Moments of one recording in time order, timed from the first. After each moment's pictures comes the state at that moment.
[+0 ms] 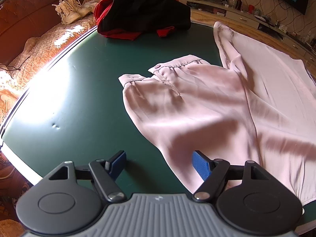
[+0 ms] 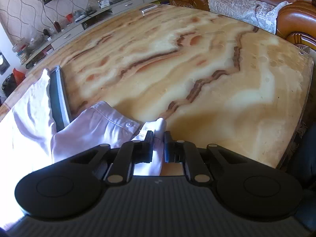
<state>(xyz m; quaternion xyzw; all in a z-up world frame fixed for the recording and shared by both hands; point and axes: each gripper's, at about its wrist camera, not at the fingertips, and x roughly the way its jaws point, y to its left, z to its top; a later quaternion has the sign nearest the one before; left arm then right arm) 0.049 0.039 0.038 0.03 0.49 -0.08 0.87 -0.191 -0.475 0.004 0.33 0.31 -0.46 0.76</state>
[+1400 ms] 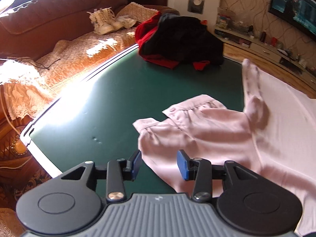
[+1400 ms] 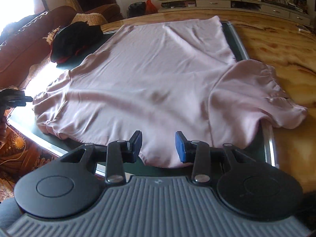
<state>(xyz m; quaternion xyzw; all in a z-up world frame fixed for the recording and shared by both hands) 0.031 0.071 0.070 -0.02 0.44 -0.04 0.90 -0.166 -0.292 0.038 0.18 0.41 -0.10 0.89</state>
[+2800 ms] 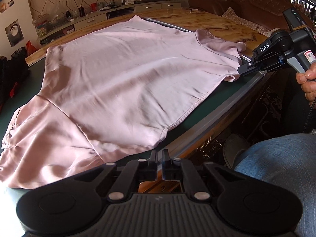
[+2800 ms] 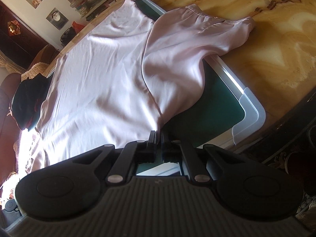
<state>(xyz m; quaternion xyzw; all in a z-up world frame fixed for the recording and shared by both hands) -0.100 -0.056 0.030 0.24 0.39 -0.45 0.77 -0.192 -0.322 -0.010 0.40 0.39 -0.23 0.80</state>
